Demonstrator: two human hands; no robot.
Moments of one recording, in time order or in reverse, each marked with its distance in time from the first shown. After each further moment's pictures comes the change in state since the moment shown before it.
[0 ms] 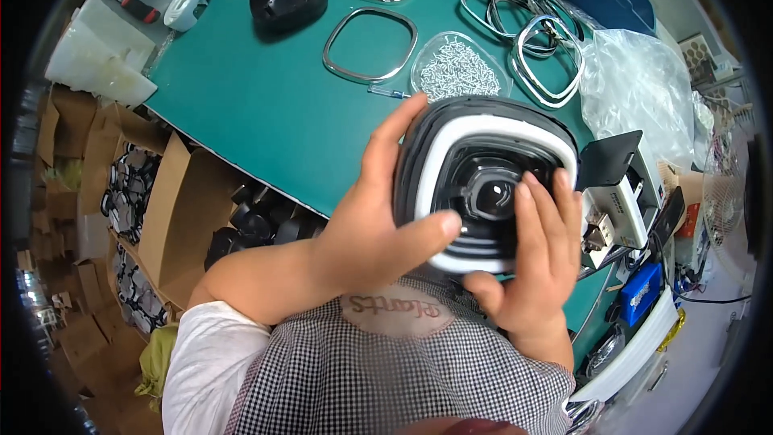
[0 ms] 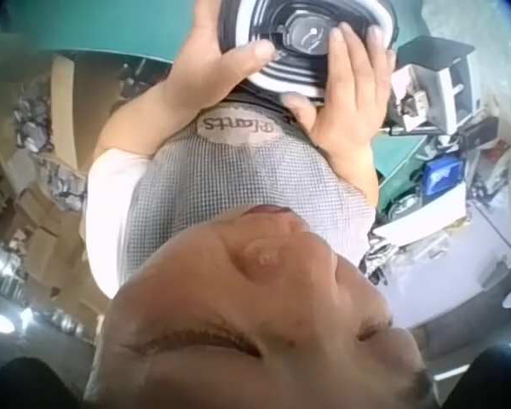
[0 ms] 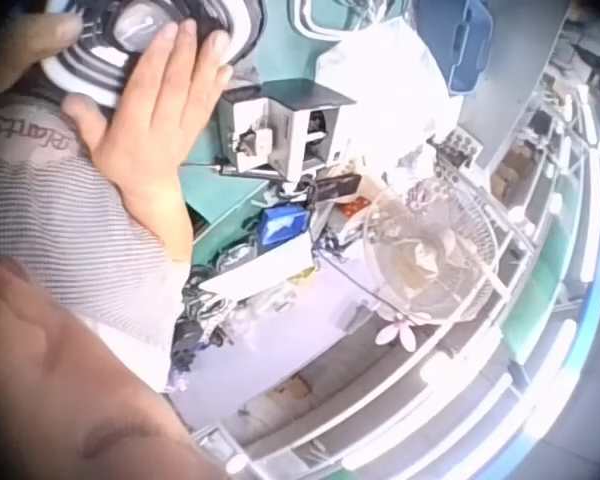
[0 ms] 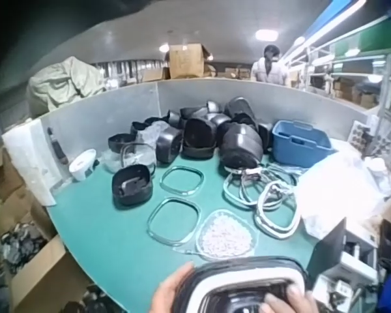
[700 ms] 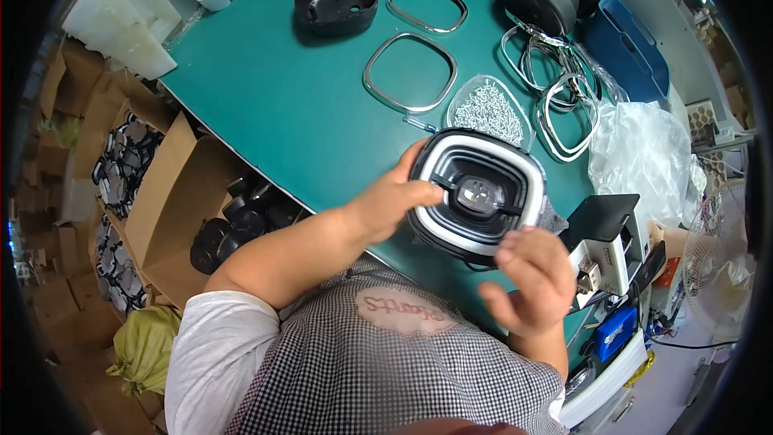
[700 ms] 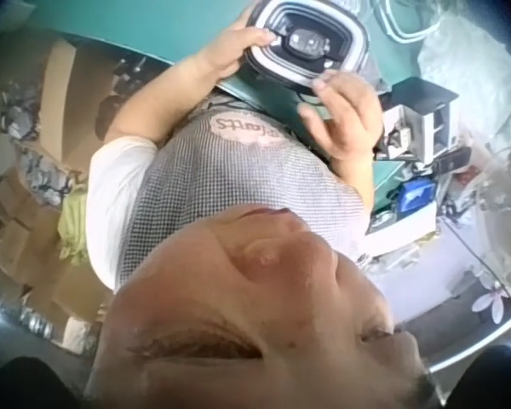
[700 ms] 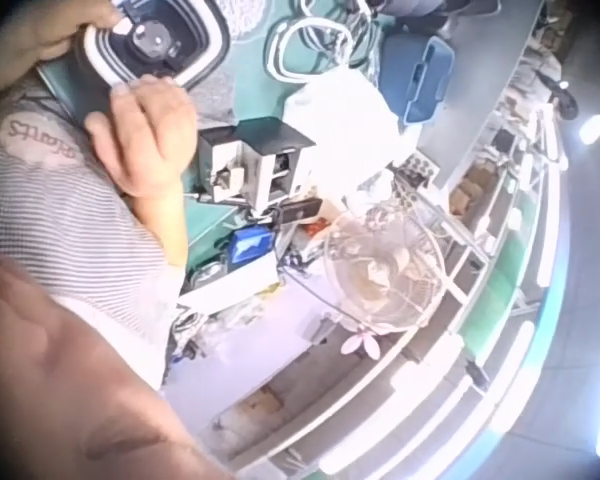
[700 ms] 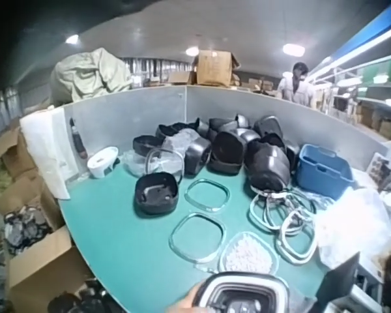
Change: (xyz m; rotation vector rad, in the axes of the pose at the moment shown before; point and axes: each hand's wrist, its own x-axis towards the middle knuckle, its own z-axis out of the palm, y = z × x) left_hand 0.024 -0.064 -0.066 -0.519 0.105 -0.364; right_hand 0.050 0.009 0.022 0.449 0.085 -0.304
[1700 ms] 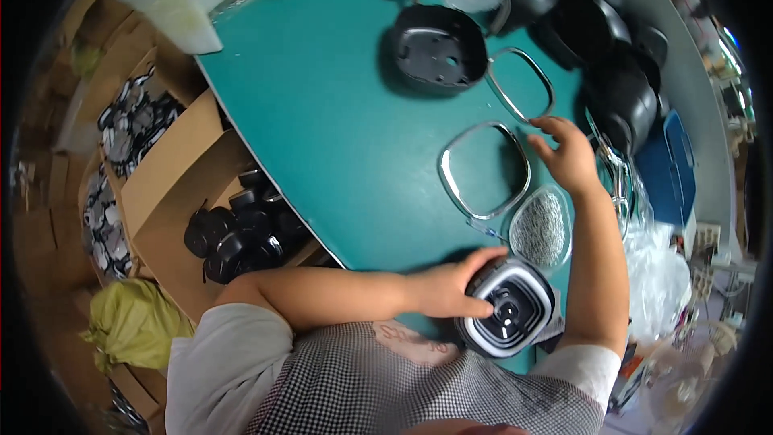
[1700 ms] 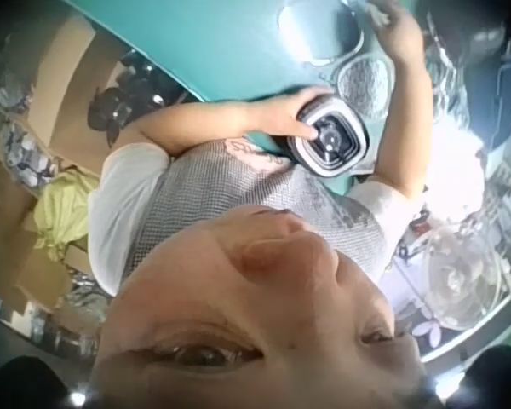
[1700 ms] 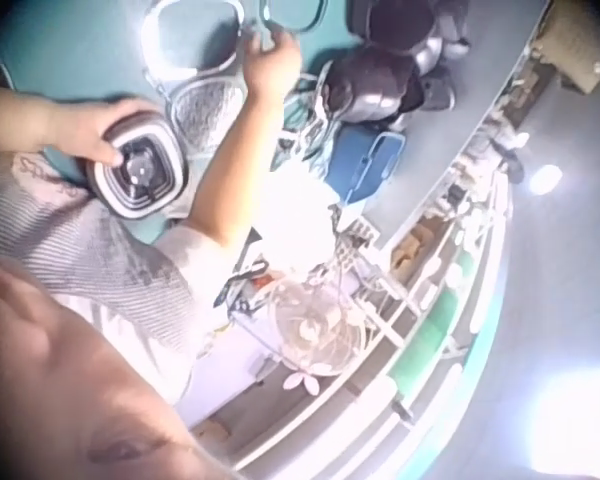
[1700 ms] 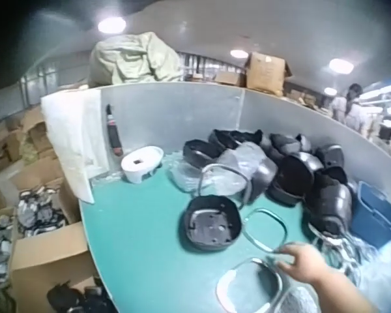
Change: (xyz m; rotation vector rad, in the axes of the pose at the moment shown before) left_hand 0.021 0.011 -0.048 0.481 -0.262 0.022; right_hand 0.191 0.223 0.132 -0.144 -0.505 0.342
